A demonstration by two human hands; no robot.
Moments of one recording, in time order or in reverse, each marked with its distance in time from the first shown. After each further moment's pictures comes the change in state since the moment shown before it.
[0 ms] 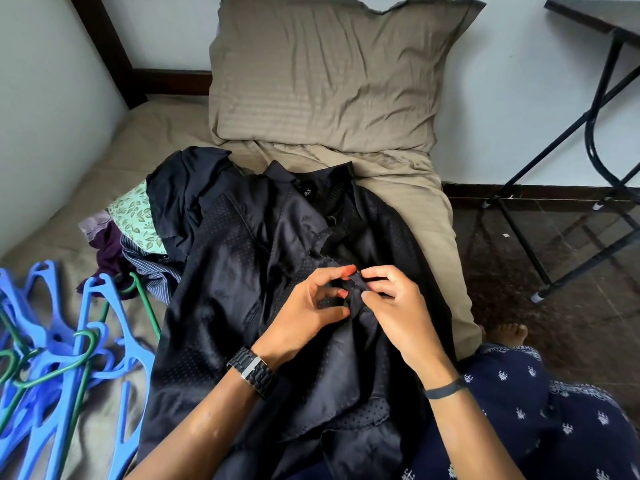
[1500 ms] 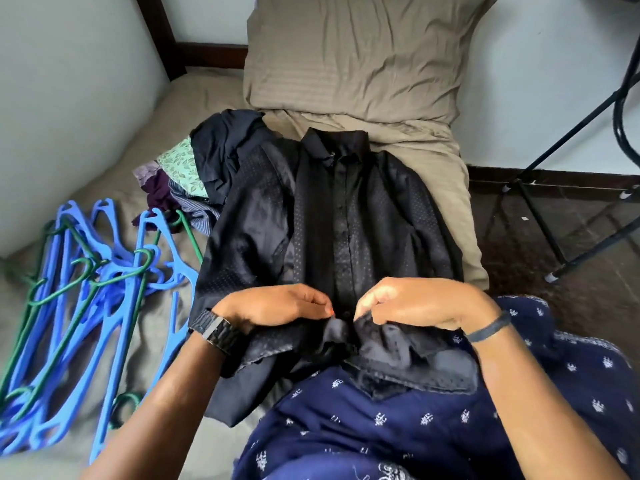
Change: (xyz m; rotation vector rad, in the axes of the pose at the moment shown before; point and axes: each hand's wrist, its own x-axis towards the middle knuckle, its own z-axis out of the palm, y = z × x) left_hand -0.107 0.027 -0.023 0.483 -0.496 -0.463; right_hand -0.081 -0.035 -0.019 -0.684 -0.999 0.045
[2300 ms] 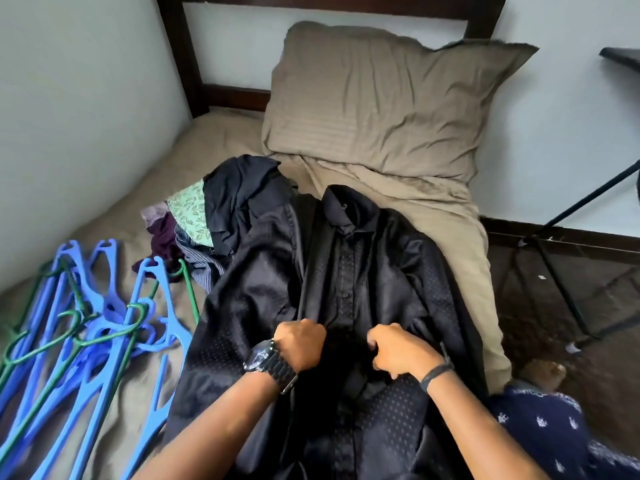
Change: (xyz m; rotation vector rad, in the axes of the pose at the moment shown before) left_hand 0.088 -0.017 -0.029 1.013 0.442 -0.380; right_hand 0.104 0.043 -0.033 -0.361 0.205 0.318
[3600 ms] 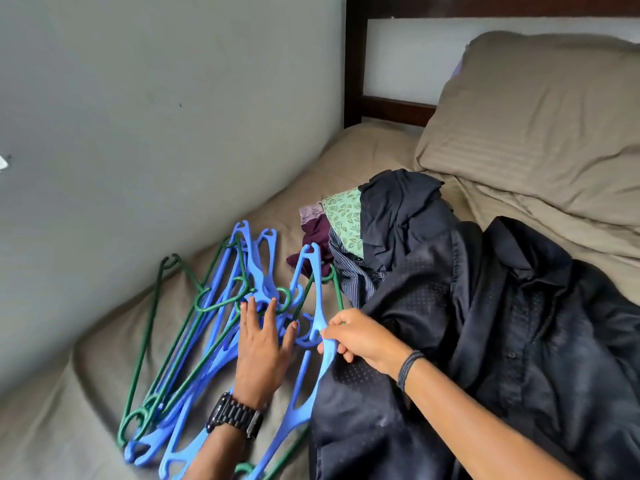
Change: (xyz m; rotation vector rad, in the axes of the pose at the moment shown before) left_hand -0.105 -0.209 0.095 -0.719 0.708 -0.729; right_hand 0.063 -0.258 0.015 0.750 -0.240 -0.435
